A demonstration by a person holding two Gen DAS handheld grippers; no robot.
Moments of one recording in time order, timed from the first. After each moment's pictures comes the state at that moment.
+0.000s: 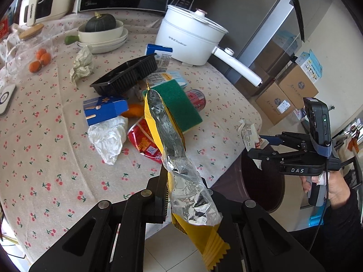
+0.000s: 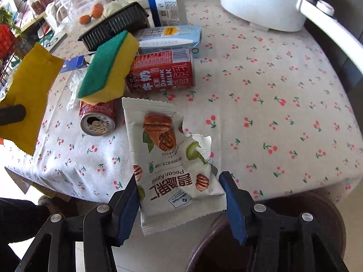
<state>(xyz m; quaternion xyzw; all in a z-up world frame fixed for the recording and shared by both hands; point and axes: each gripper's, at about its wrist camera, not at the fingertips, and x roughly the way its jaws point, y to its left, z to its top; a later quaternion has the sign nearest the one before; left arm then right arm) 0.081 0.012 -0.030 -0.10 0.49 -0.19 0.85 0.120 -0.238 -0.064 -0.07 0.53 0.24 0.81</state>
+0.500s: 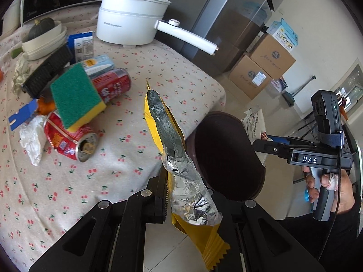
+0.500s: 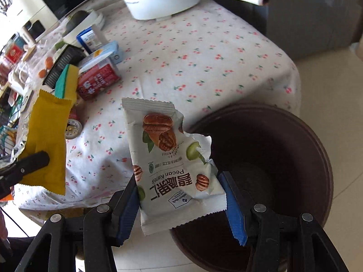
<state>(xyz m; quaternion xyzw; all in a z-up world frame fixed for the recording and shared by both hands) 0.059 -0.108 -0.042 -0.05 0.50 -0.28 0.82 0.048 -0.354 -0.053 0.10 0.53 0.10 0.83</state>
